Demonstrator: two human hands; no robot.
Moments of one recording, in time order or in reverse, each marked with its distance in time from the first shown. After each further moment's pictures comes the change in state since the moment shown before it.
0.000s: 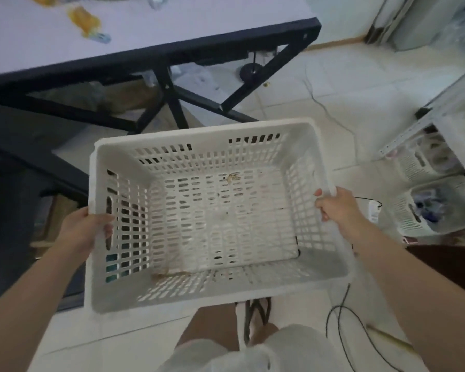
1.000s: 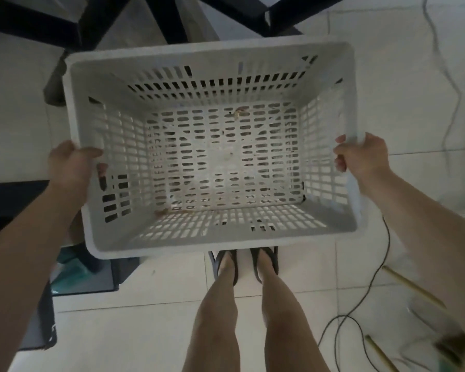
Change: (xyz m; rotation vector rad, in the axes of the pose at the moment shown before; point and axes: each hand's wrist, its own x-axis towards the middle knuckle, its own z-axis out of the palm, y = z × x) left_hand 0.370 0.017 0.184 -0.033 0.097 -0.158; right_hand 0.379 -0.030 0.243 -0.168 -0.014 0.109
